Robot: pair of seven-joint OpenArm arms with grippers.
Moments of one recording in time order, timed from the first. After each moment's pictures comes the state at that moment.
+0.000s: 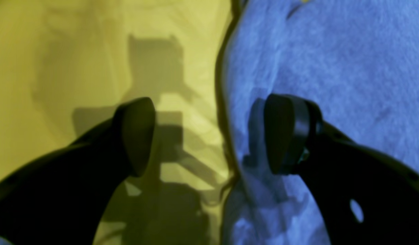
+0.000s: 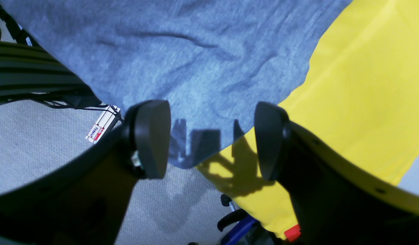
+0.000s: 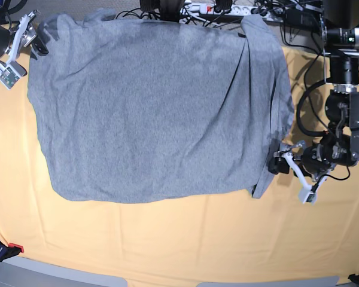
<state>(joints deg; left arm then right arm) -19.6 -30.3 2.4 77.2 -38.7 -22.2 59.2 -42.9 37.0 42.2 133.2 56.9 39.4 -75.7</state>
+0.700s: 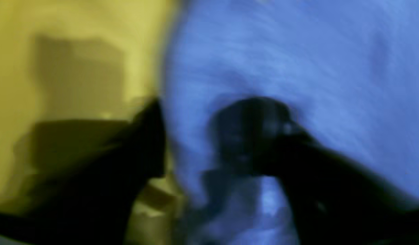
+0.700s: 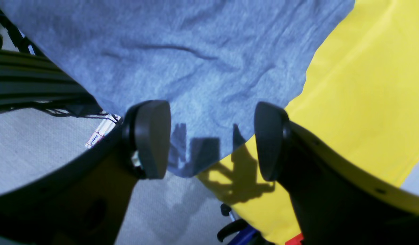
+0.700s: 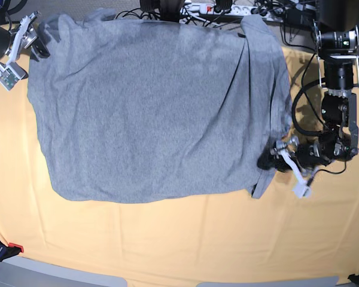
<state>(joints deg) -20.6 -27.4 1.7 64.4 -54.8 -35.1 64.1 -42.9 37.0 42.2 133.2 56.9 39.4 -73.1</state>
